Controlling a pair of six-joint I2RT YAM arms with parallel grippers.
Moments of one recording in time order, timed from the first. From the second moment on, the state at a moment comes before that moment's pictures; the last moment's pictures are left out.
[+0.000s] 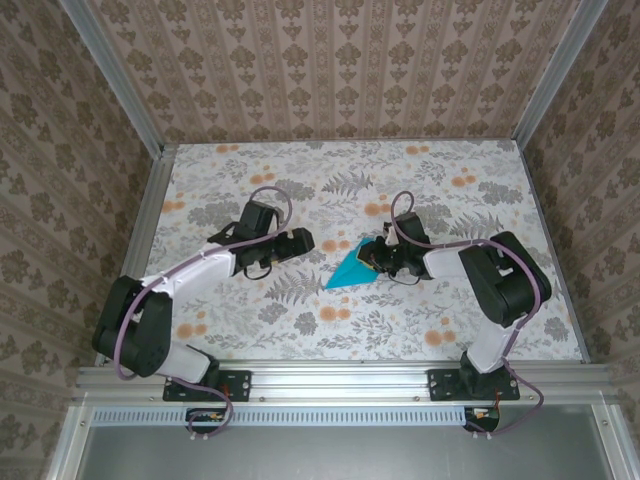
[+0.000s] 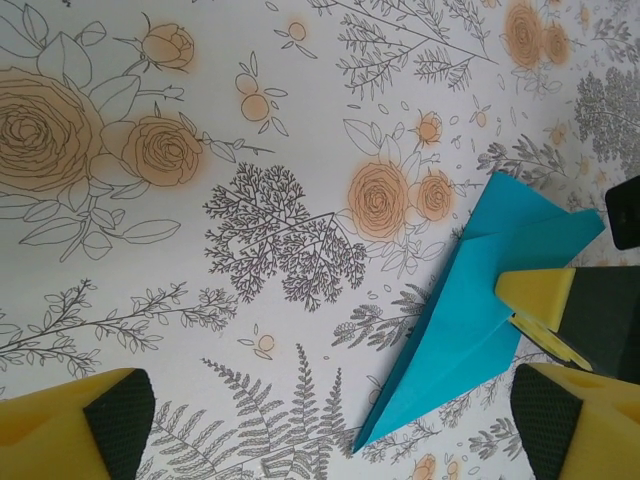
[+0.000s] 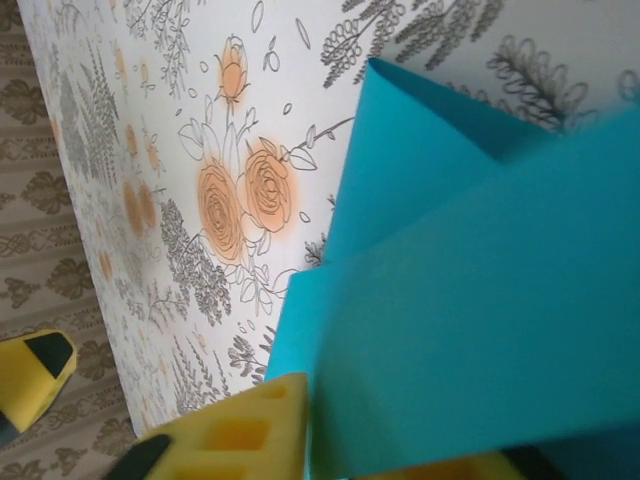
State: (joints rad) left arm -0.52 1.44 0.83 -0.29 0.27 -0.70; right arm 0.36 1.78 0.72 0.27 -0.53 0.97
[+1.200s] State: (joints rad) left arm -0.43 1.32 0.76 0.25 0.86 -0.89; right arm 0.39 1.68 0.95 0.66 -1.01 1.22
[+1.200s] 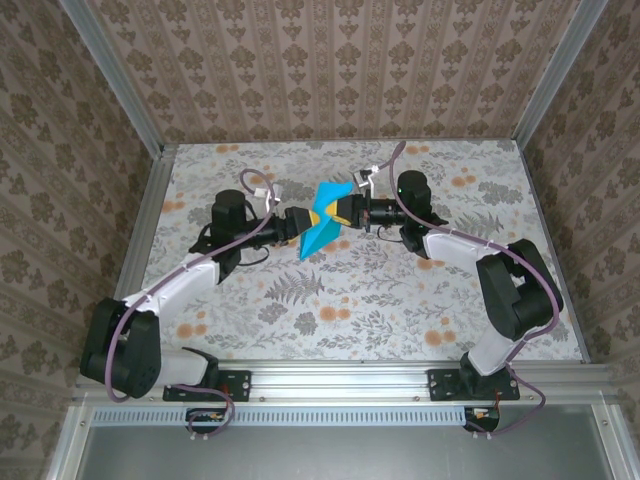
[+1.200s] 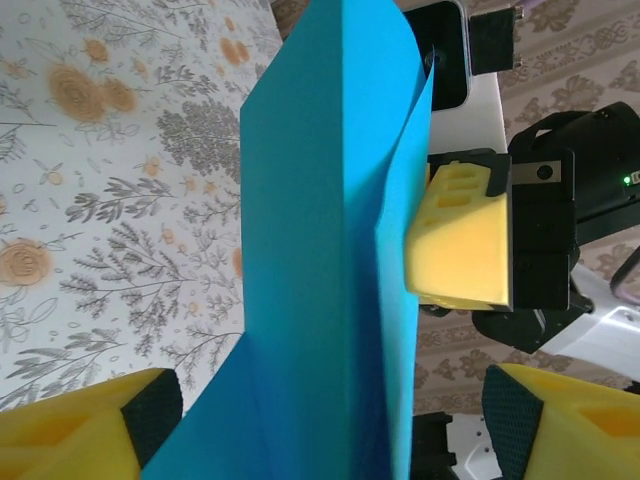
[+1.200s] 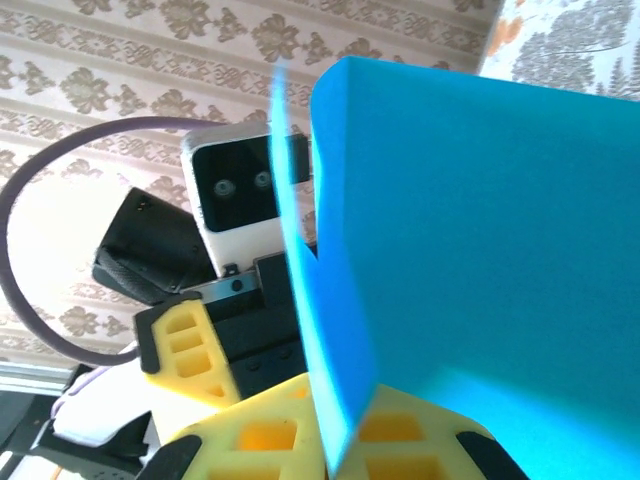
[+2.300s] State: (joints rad) left arm -0.44 1.32 0.76 0.28 0.86 -0.90; right arm 0.39 1.74 0.95 0.73 -1.05 1.26
